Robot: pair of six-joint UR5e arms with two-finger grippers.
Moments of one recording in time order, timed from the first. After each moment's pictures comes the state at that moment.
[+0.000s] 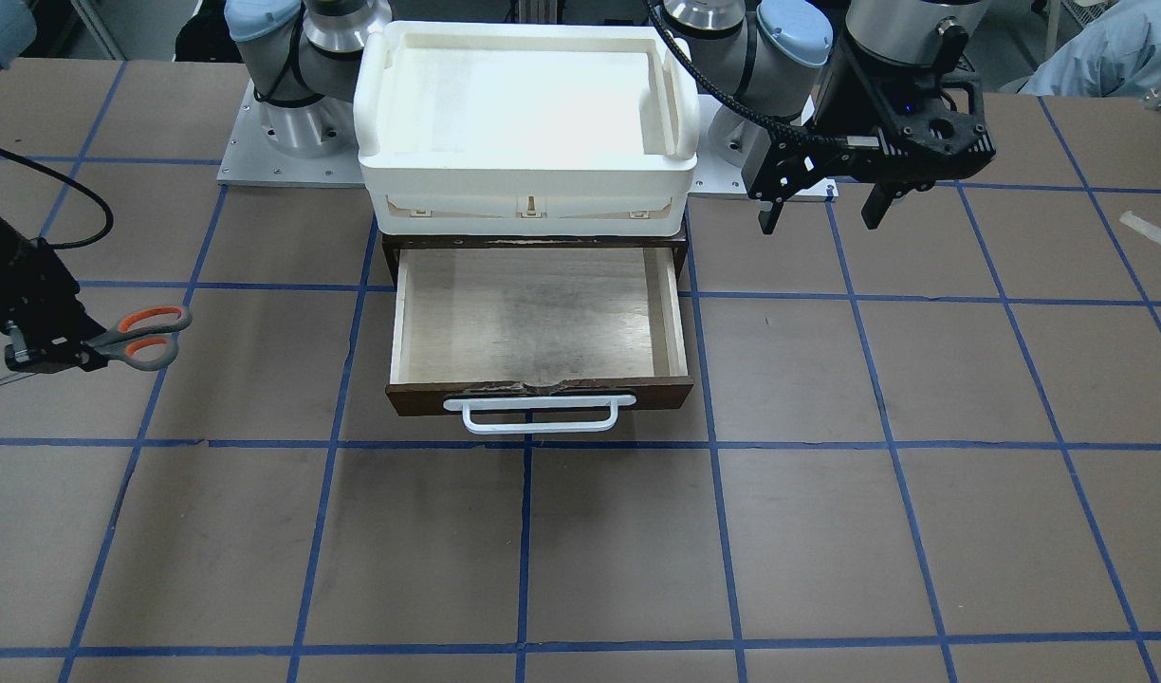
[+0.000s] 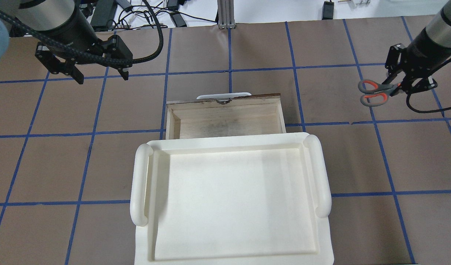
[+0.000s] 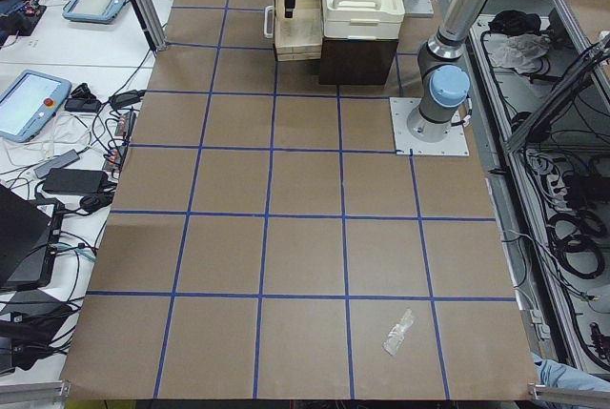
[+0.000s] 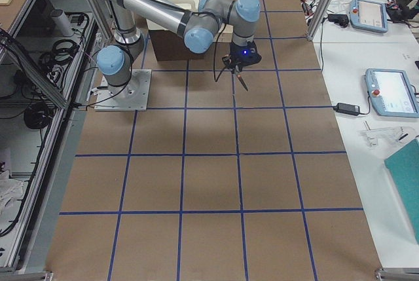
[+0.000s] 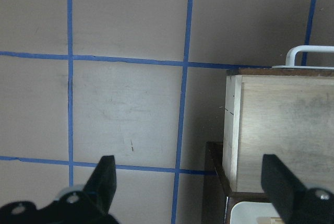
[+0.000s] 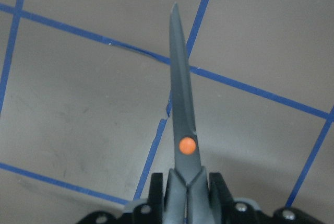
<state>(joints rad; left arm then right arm) -1.58 -1.54 -1.50 -1.60 1.61 -0.08 1.25 -1.47 1.68 -1.76 -1.52 0.91</state>
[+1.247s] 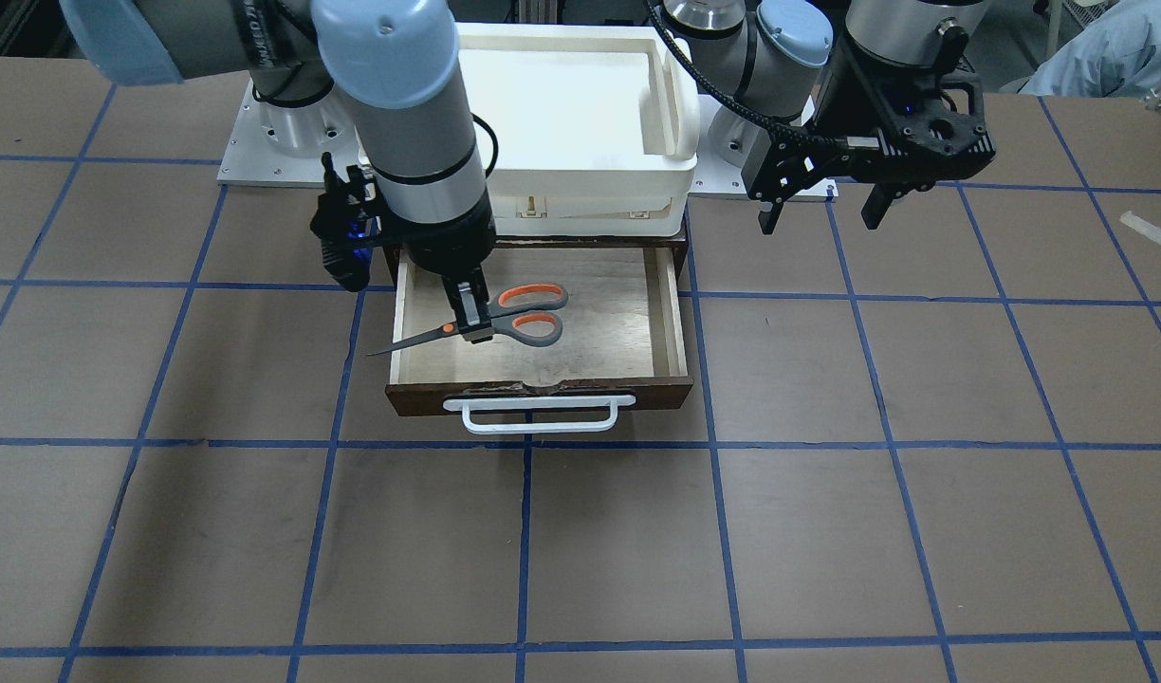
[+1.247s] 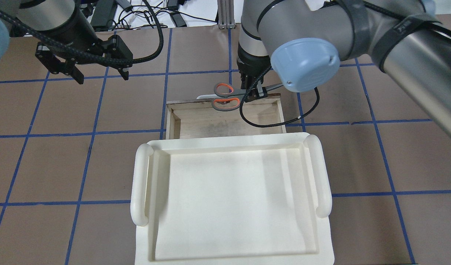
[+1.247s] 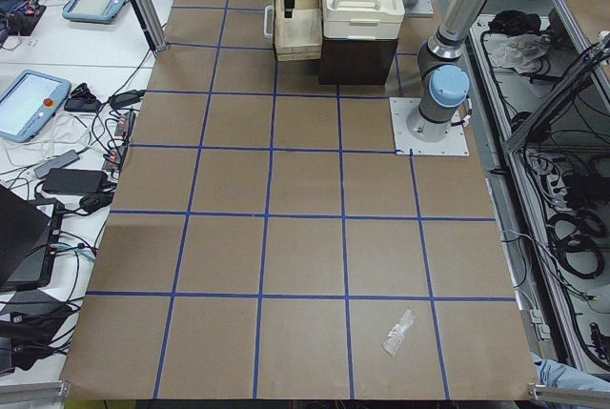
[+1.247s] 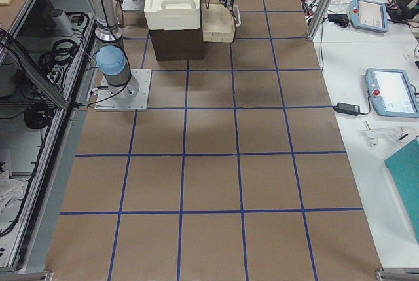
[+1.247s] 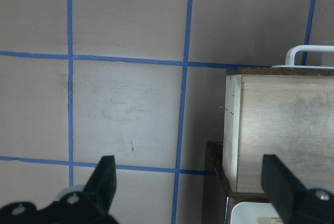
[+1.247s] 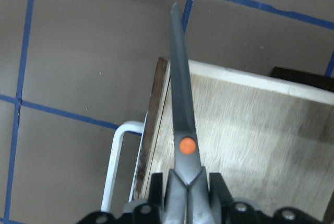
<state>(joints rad) -1.58 -1.54 -1.50 -1.60 1.61 -0.08 1.91 -1.33 1.50 -1.80 -1.50 1.66</state>
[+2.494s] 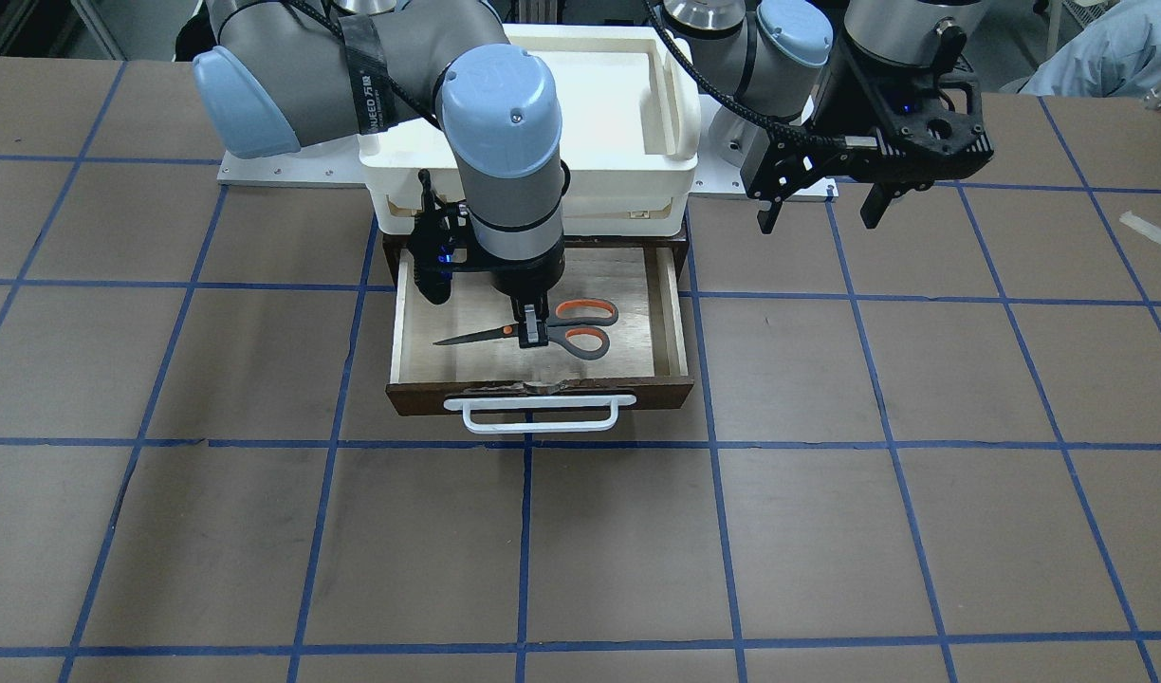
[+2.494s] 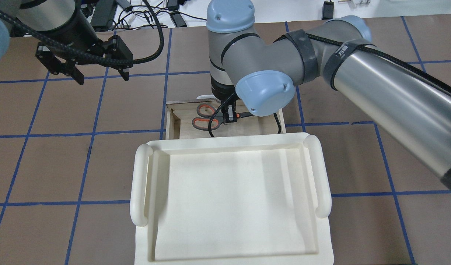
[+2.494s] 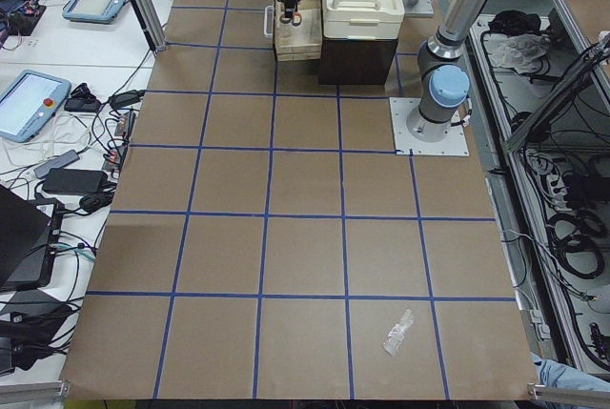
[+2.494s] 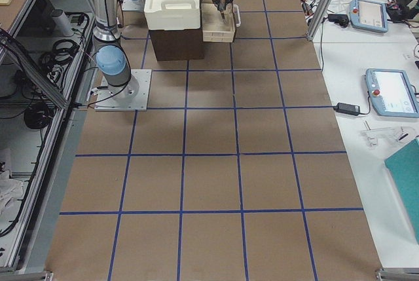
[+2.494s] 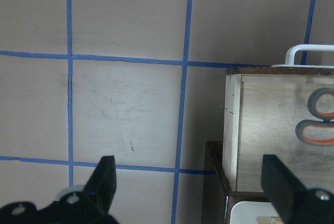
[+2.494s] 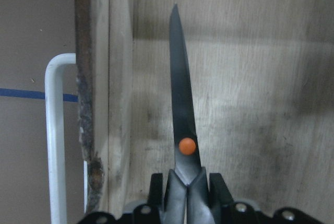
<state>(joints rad) -1.58 -1.54 -1.50 -1.60 1.61 -0.08 1.98 -1.27 1.55 -1.84 -1.49 1.88</state>
